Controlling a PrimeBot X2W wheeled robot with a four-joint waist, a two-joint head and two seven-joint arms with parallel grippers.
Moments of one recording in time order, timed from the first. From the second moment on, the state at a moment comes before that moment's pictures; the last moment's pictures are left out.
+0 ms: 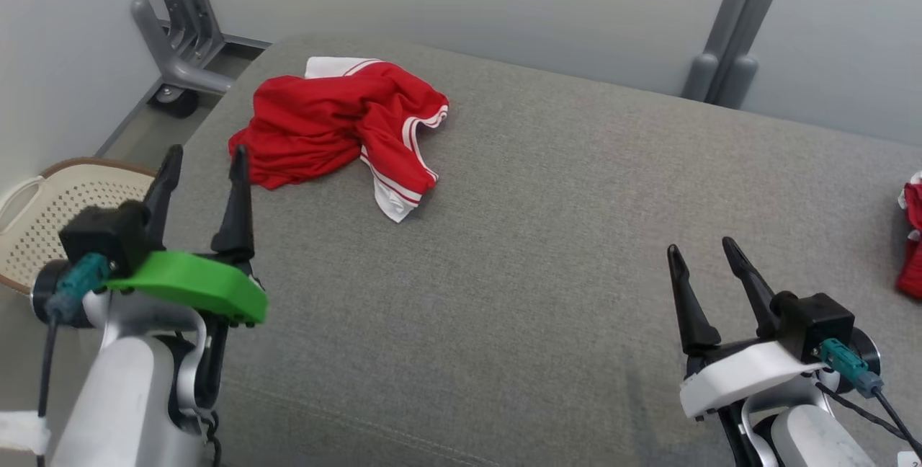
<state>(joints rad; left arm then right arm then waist) -0.21 0.14 -0.19 0.02 -0.38 0.07 -0.08 0.05 -0.17 0.30 0.04 0.27 -0.12 -0.22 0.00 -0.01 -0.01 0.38</state>
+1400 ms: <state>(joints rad) -0.72 0.35 0.08 0.41 -0.52 0.10 0.39 -0.14 -0.28 0.22 -0.21 0.18 -0.12 -0.14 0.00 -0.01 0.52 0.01</state>
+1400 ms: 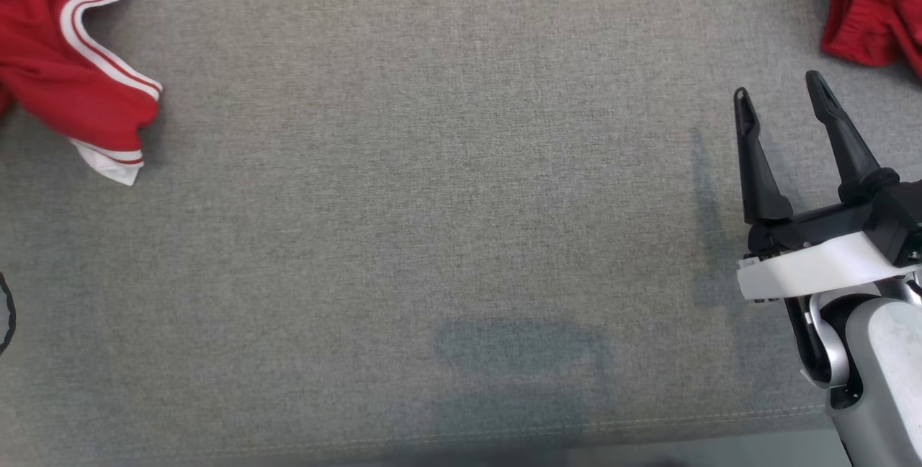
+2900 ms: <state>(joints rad) -0.87 0.24 -0.06 0.52 -0.49 -0.10 0.08 -0.17 -0.25 0.23 -0.07 0.19 -0.11 -0.19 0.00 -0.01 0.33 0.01</state>
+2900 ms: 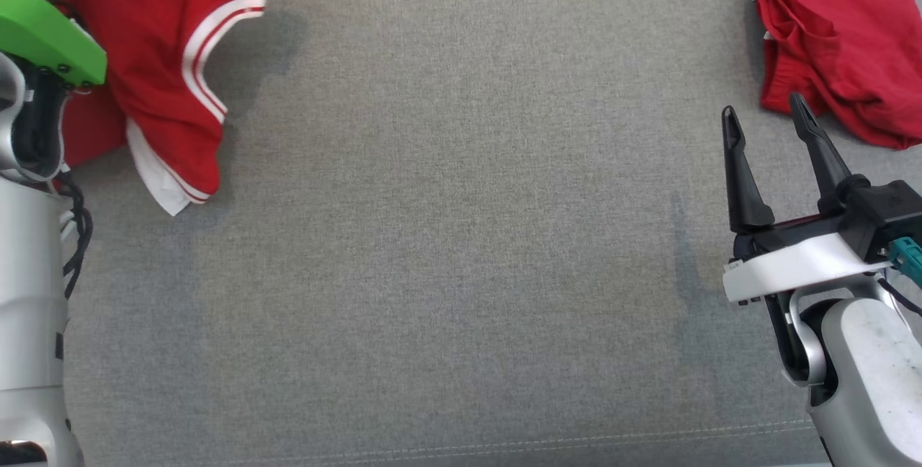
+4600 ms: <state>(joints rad) -0.65 0.04 -0.32 0.47 -0.45 -0.02 0.03 -0.08 -0.15 0.36 -0.03 0.23 -0.08 -0.19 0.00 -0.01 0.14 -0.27</state>
